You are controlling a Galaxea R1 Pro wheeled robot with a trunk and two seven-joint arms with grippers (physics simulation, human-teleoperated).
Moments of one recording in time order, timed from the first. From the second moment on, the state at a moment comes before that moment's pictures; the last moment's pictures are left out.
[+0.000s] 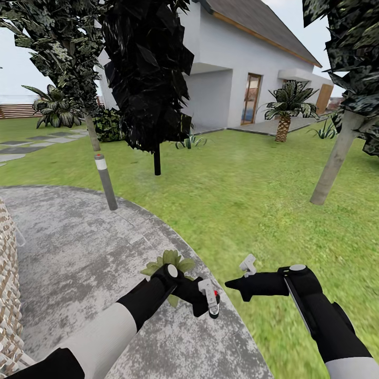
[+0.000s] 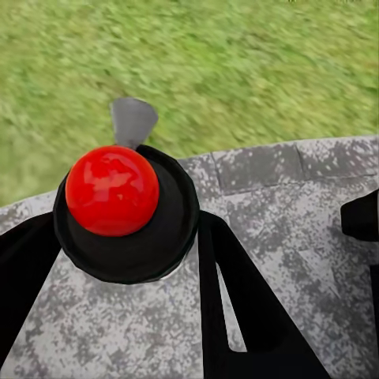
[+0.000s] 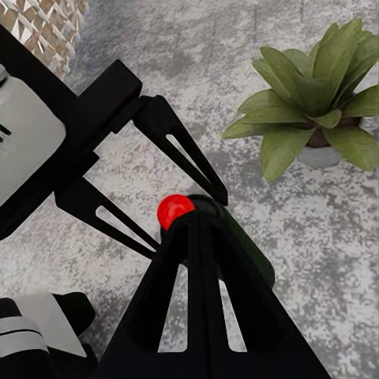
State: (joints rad) left arm -0.79 -0.16 -0.62 -0.71 -0.36 0.26 -0.96; right arm -0.48 -0.16 0.04 -1.35 0.25 0.76 1.18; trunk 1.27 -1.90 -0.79
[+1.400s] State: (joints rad) left arm -0.79 -0.17 -0.62 -0.74 -0.36 0.26 -0.96; right arm -0.48 -0.16 0.04 -1.35 0.25 0.76 1.18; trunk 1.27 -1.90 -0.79
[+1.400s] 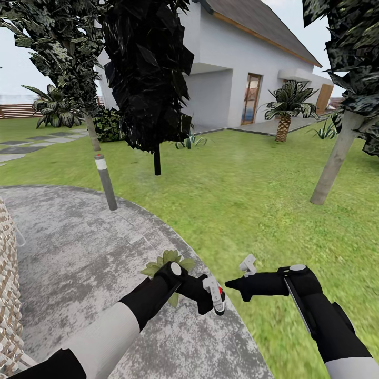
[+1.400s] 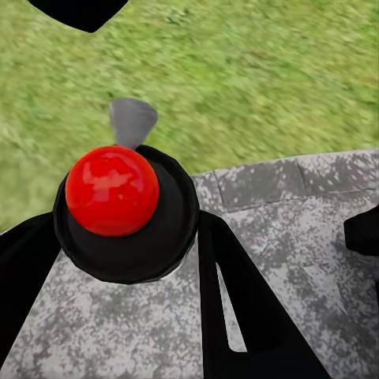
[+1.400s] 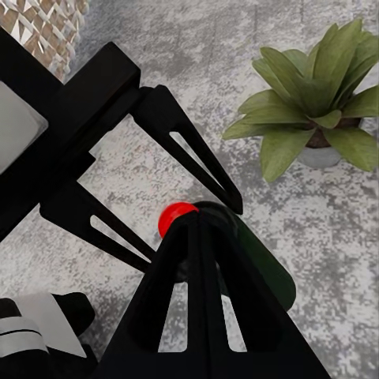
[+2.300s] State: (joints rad) left arm -0.79 -0.17 -0.62 -0.77 -0.36 0.26 -0.96; right arm -0.48 -0.16 0.04 -1.35 0.25 0.76 1.18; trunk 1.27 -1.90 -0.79
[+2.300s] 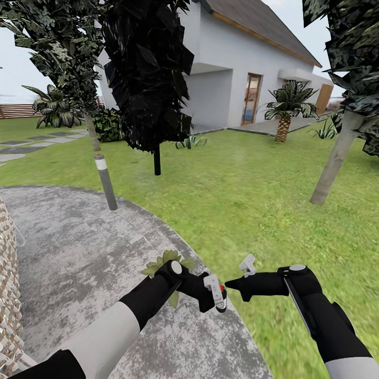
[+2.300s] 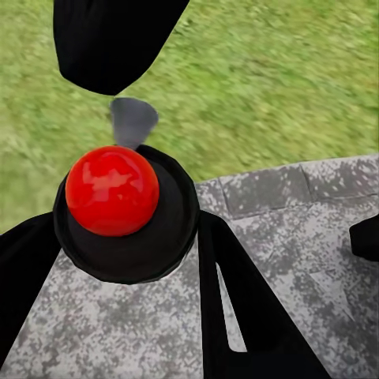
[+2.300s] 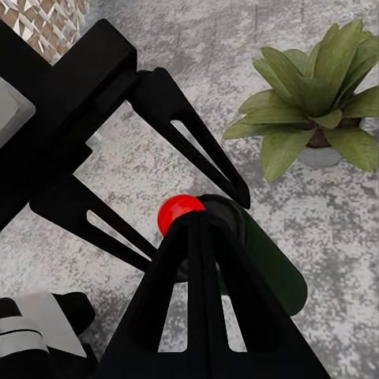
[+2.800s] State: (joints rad) left arm -0.79 -0.17 -0.62 -0.77 -0.36 0.26 -0.96; right arm -0.48 -0.16 0.05 -1.35 0.25 0.76 1.18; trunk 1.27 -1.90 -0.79
